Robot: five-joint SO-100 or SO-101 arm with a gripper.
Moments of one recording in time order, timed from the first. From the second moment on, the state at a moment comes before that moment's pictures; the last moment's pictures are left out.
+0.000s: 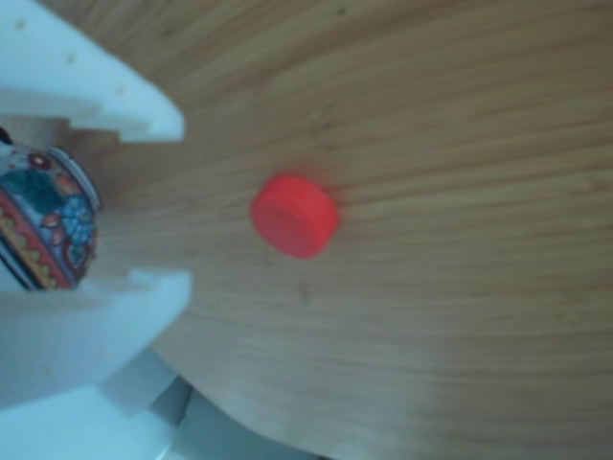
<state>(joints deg) 3.3 159.7 157.1 48.3 -1.1</state>
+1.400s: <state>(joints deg) 3.6 159.4 138.2 60.5 -6.4</state>
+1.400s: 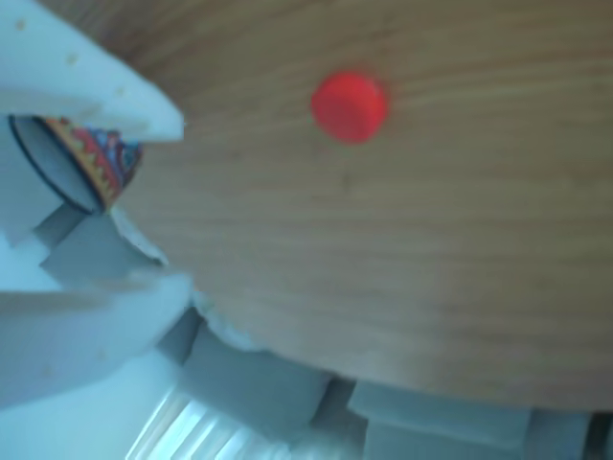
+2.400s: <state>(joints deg) 10.0 97.1 85.2 74.8 -4.8</state>
